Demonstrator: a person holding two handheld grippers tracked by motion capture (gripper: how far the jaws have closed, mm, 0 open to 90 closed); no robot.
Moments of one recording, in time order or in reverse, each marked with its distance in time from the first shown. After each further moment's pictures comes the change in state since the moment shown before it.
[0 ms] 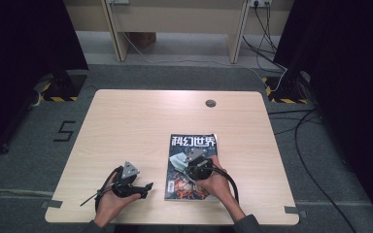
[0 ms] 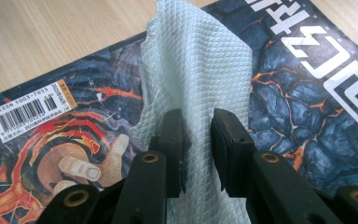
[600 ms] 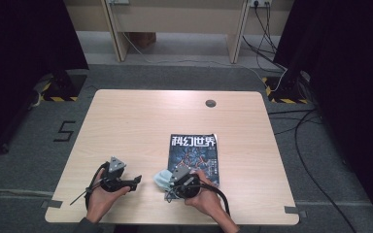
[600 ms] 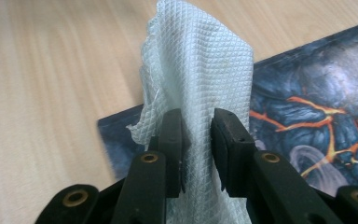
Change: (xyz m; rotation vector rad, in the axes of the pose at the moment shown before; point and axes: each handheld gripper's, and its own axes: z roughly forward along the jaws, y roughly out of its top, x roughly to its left) left arm 0.032 -0.006 -0.010 -0.019 0.078 -0.115; right arm 0.062 0.005 -0.007 -0.033 0.114 -0.107
